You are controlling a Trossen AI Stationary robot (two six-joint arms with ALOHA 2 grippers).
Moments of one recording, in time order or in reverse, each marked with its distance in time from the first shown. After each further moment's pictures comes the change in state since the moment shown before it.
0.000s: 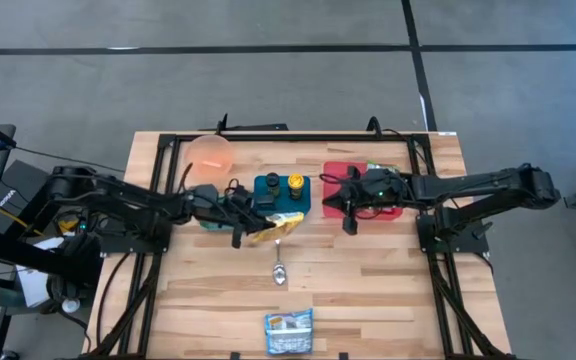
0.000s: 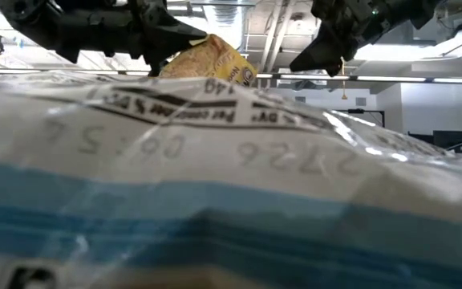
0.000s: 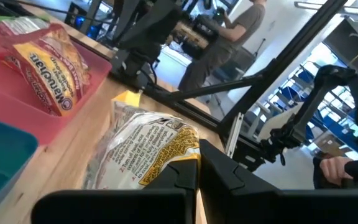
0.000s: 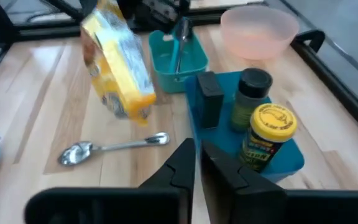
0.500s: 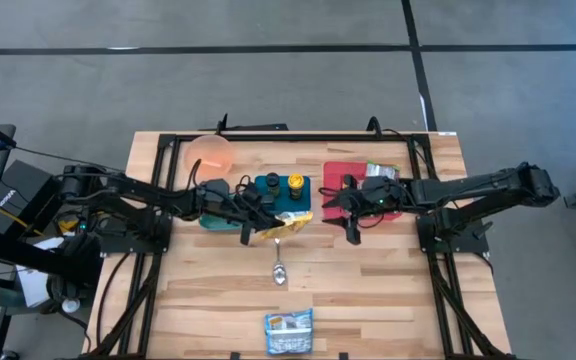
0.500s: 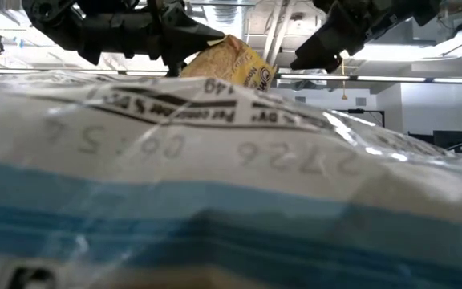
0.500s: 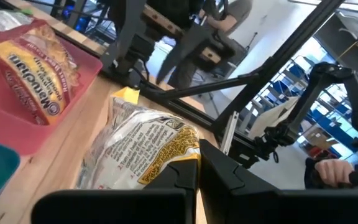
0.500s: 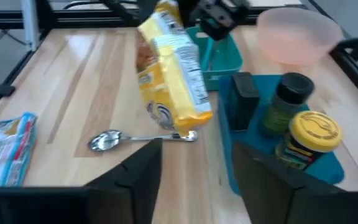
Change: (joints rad) left arm 0.043 0.102 0.093 0.000 0.098 -0.005; right arm 0.070 0.008 0.000 0.002 -0.047 -0.040
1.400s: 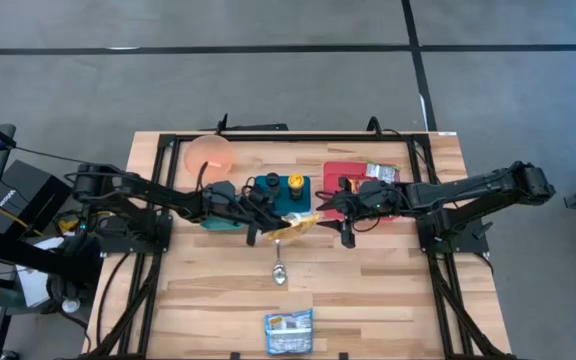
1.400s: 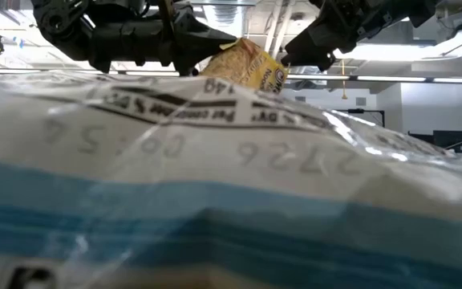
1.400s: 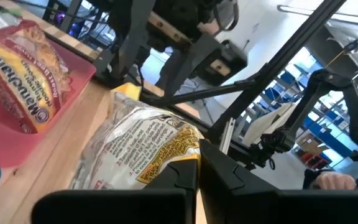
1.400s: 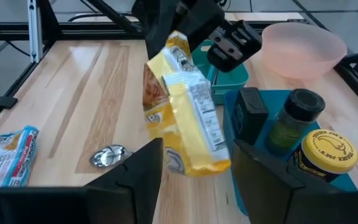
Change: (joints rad) left arm 0.000 0.117 0.017 0.146 0.010 -0.023; right arm 0.031 0.052 0.001 0.099 0.029 0.010
